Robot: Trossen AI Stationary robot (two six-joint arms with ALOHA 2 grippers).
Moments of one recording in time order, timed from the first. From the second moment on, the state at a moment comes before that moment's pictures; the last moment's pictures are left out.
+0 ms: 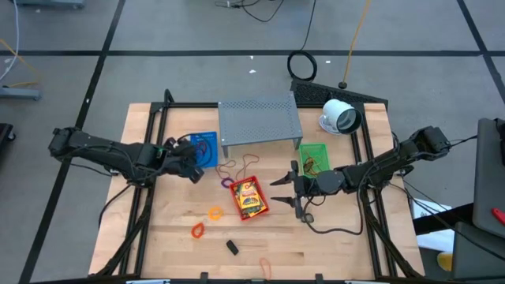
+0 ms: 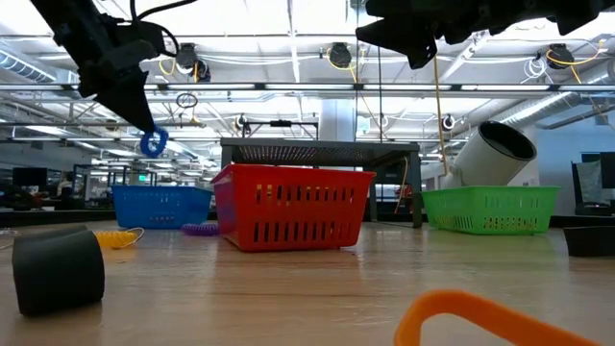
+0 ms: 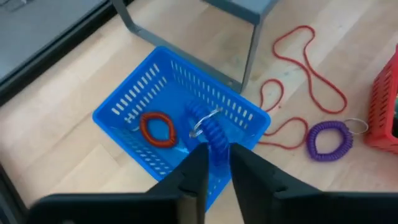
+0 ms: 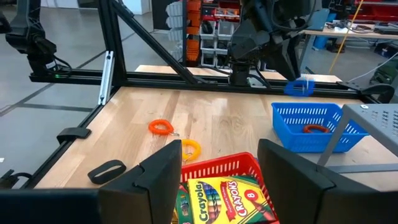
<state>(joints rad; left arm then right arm) -0.15 1.01 0.74 -0.84 -0.55 -0.74 0.33 1.34 0.64 0.53 0.26 0.03</state>
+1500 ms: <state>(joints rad) -0.32 1.06 0.54 -0.09 -0.40 -0.14 0.24 1.35 0.64 0.45 0.21 -0.10</state>
